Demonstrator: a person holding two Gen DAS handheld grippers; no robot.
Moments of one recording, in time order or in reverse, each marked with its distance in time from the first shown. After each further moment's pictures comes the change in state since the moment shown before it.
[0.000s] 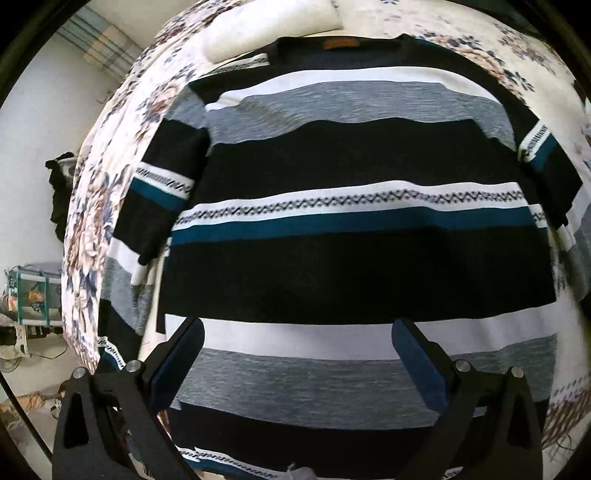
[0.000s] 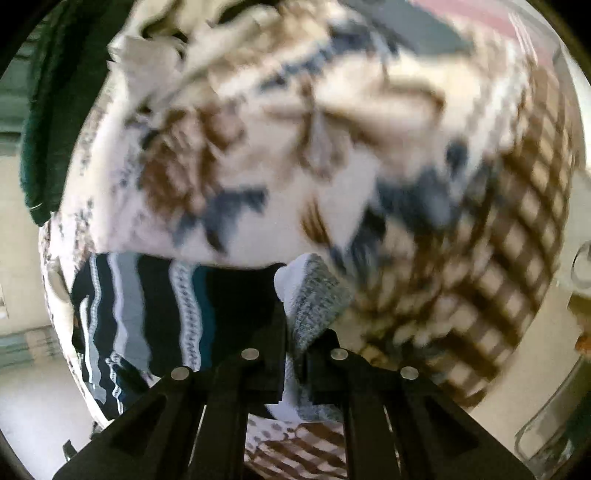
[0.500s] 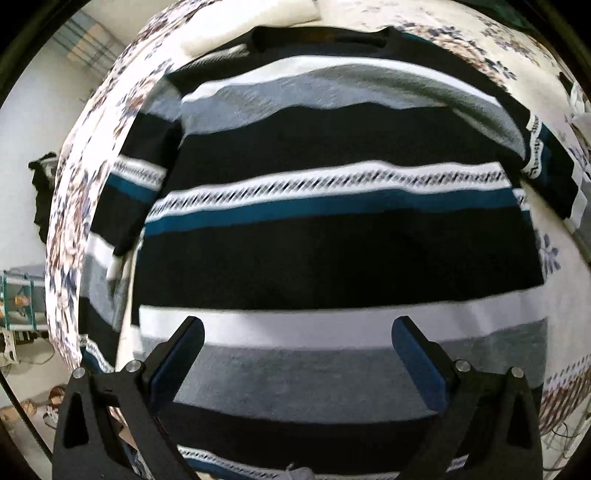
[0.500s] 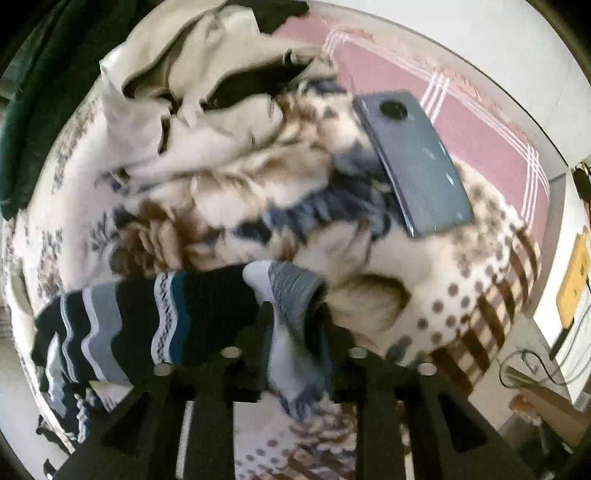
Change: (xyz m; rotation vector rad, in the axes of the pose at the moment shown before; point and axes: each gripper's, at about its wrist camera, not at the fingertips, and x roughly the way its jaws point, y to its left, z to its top) left arm 0.012 0.000 -0.013 0.010 0.028 -0.065; right arm -0.029 0.015 0.095 -0.115 0.026 -0.166
